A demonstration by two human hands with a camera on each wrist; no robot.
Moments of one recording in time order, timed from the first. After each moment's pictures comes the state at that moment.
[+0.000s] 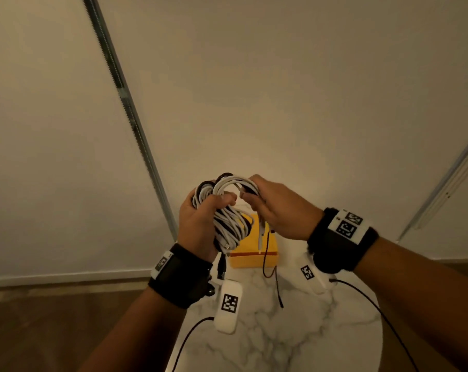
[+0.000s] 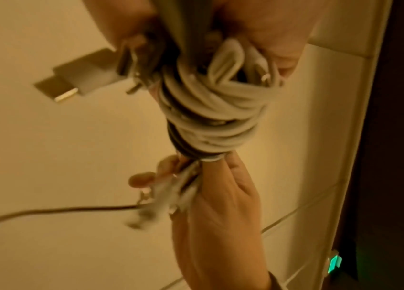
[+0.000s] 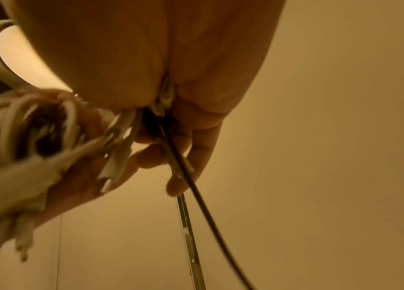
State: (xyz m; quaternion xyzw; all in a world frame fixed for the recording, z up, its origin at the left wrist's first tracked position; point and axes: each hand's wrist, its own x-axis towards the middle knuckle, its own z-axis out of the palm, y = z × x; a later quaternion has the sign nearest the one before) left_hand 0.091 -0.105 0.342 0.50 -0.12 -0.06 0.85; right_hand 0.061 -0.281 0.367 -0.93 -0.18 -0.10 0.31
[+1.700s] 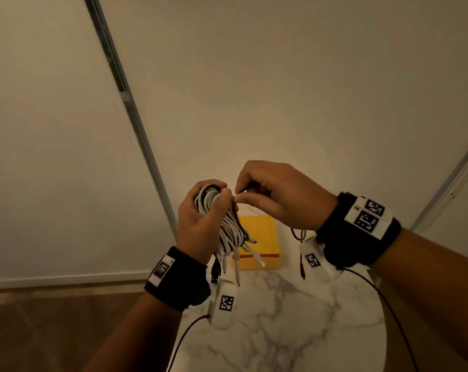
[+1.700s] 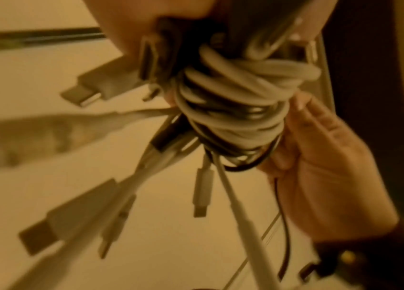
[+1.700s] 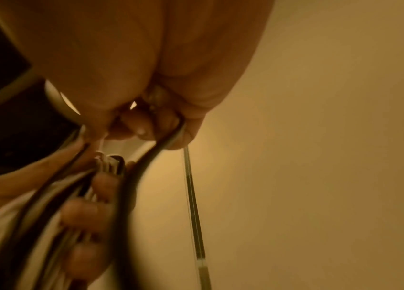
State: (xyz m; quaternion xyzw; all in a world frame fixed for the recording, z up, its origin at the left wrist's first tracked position) left_hand 0.095 -0.094 0.336 0.63 -0.22 0.10 0.73; right_hand 0.048 -0.275 0.415 -0.90 -0.29 -0.18 0.27
